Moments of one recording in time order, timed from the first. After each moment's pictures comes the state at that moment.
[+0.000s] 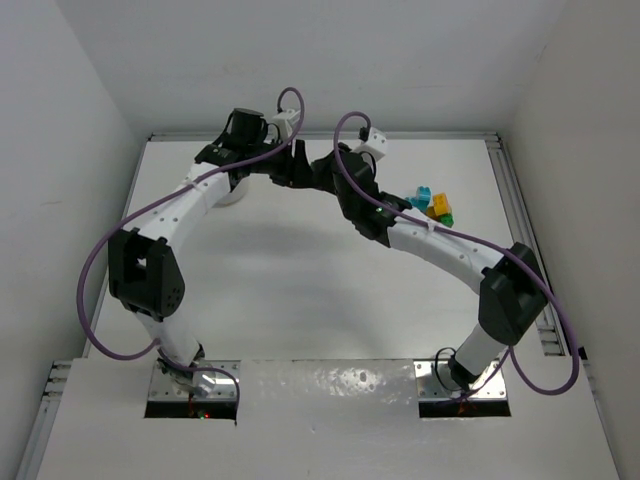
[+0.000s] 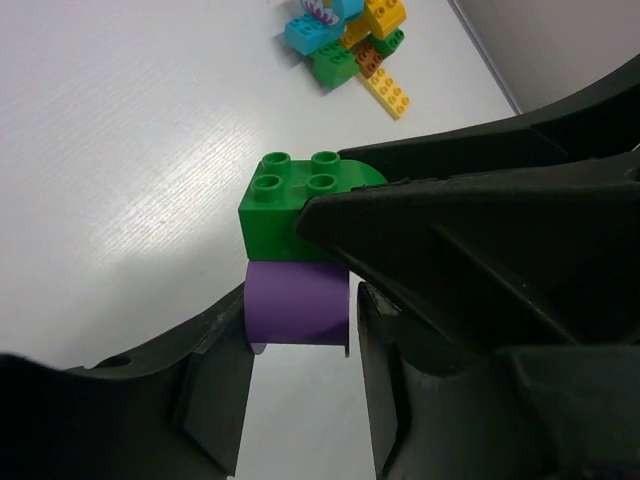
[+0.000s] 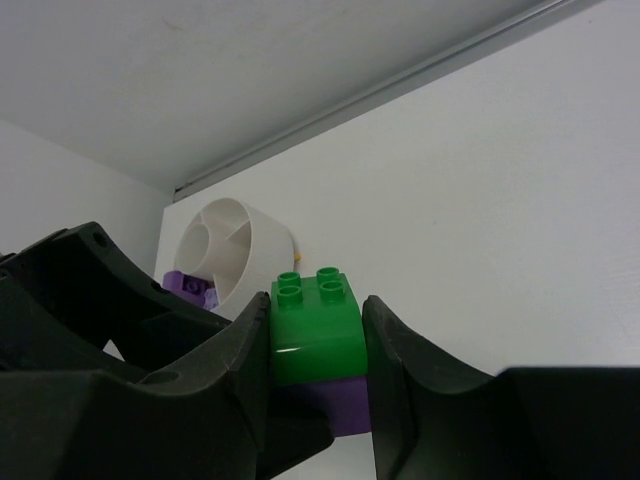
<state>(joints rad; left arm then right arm) -0.34 1.73 1.59 -0.50 0.69 -0.17 0.75 1.65 1.28 0.08 0.56 0.80</state>
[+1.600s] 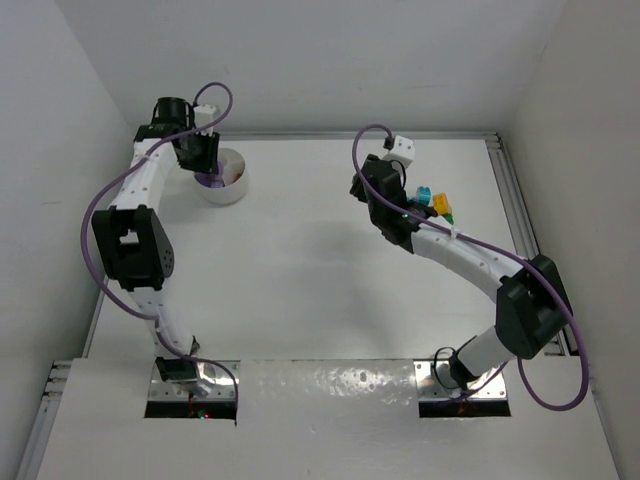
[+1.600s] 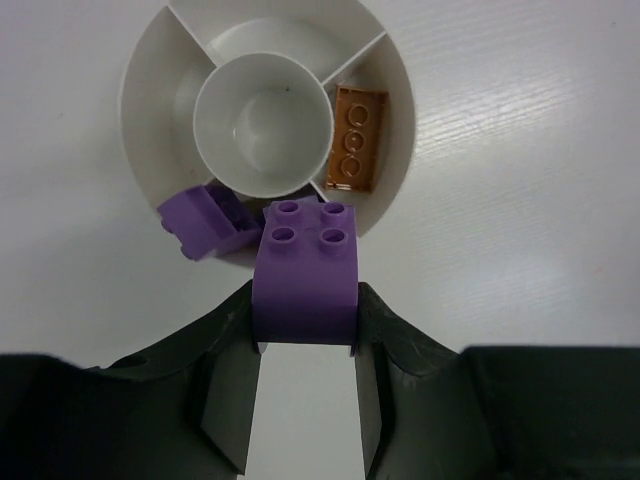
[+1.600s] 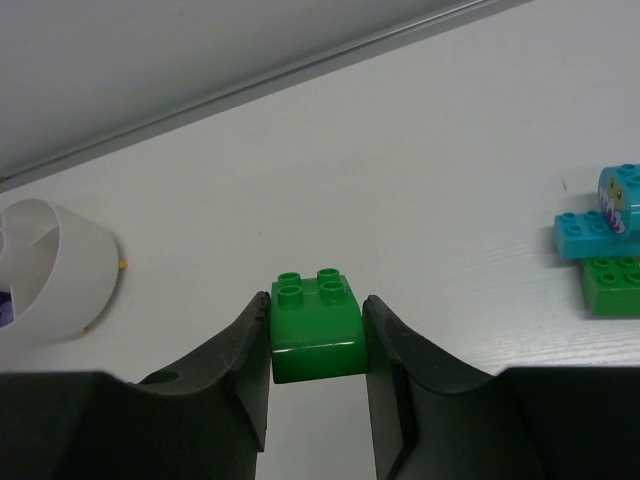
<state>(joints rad) 0.08 1.92 1.80 -0.81 0.22 0.24 0.62 1.53 1.09 0.05 0.59 0.58</state>
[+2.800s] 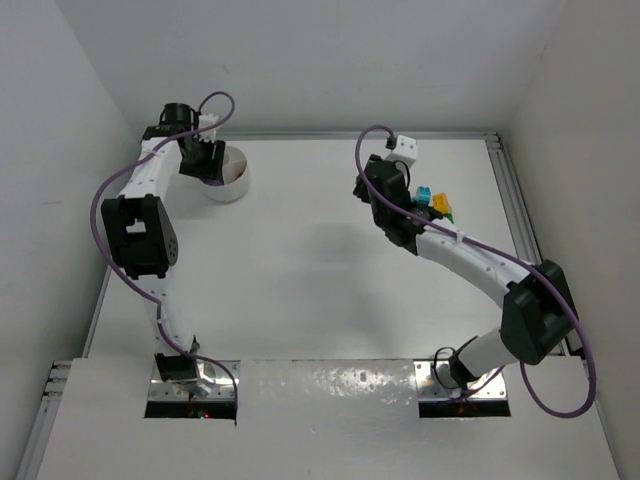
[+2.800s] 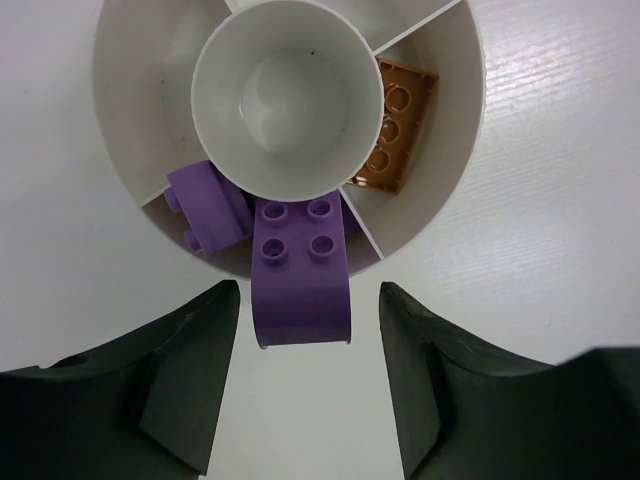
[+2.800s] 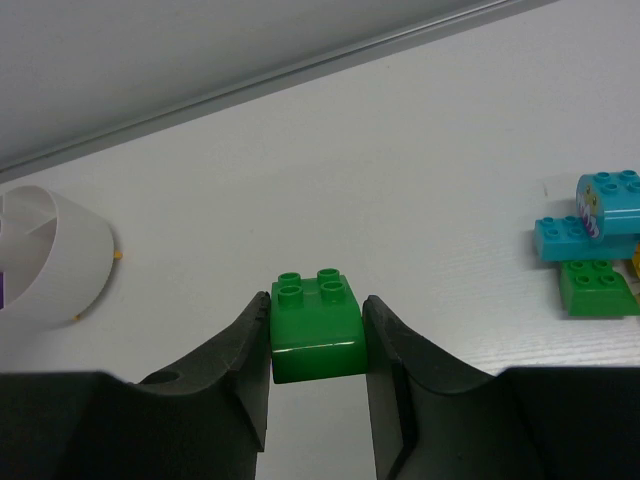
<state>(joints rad) 0.08 2.07 1.88 -0.84 0.21 0.25 0.62 1.50 1.08 0.03 0.60 0.55</state>
